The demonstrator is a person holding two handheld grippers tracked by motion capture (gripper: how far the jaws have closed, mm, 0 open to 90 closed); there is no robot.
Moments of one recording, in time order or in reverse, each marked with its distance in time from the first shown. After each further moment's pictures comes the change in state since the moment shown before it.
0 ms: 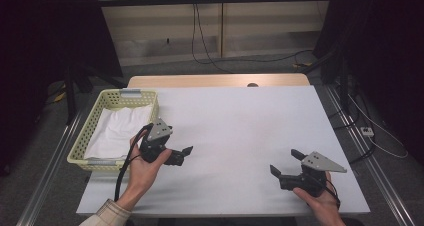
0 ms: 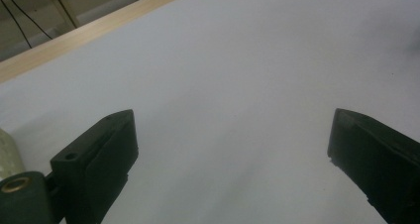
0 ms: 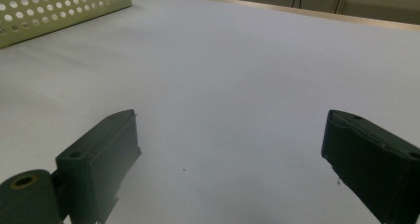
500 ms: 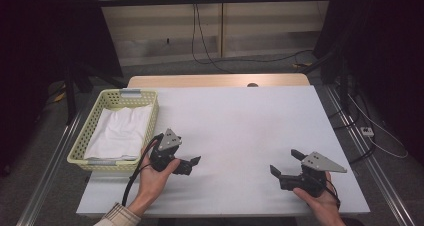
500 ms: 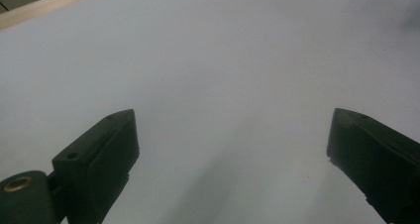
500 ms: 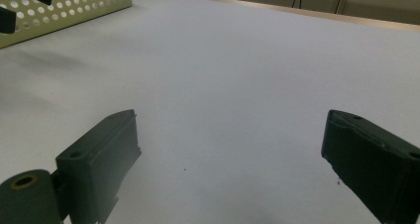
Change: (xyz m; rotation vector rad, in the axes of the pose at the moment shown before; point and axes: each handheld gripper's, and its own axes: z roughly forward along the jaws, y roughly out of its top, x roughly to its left) left arm -0.017 -0.027 0.024 0.024 -0.045 -0.015; right arm 0.000 0.000 0.000 -0.003 0.000 -0.002
